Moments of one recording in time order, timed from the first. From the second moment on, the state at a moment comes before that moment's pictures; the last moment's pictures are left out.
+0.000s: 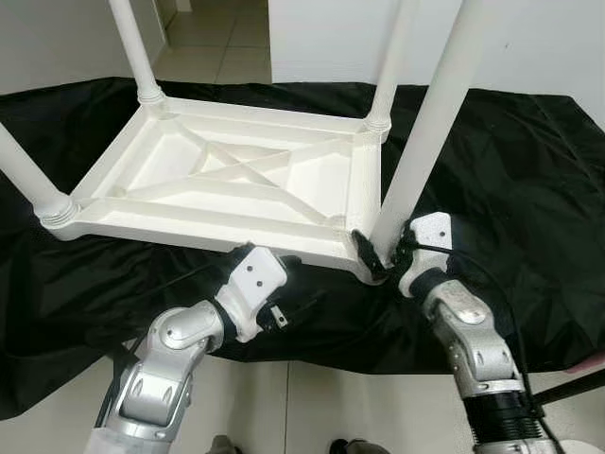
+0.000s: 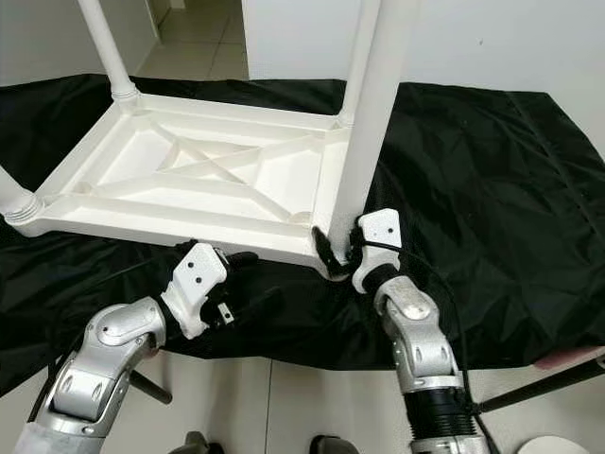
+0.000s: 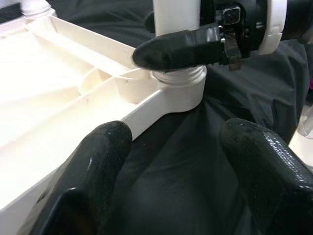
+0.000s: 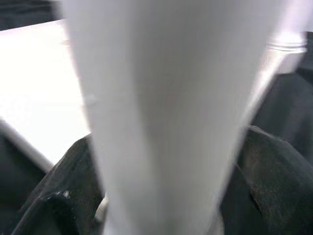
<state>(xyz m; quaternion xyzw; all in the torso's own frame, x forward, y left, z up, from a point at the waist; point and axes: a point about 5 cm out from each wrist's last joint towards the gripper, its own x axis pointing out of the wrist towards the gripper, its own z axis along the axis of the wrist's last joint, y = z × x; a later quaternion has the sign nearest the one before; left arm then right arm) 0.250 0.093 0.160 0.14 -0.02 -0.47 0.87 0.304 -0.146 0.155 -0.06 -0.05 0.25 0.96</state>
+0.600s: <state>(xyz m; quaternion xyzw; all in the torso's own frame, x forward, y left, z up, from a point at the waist) 0.255 0.095 0.163 0.15 -0.01 -0.46 0.88 0.334 -0.151 0.160 -0.11 -0.05 0.38 0.92</state>
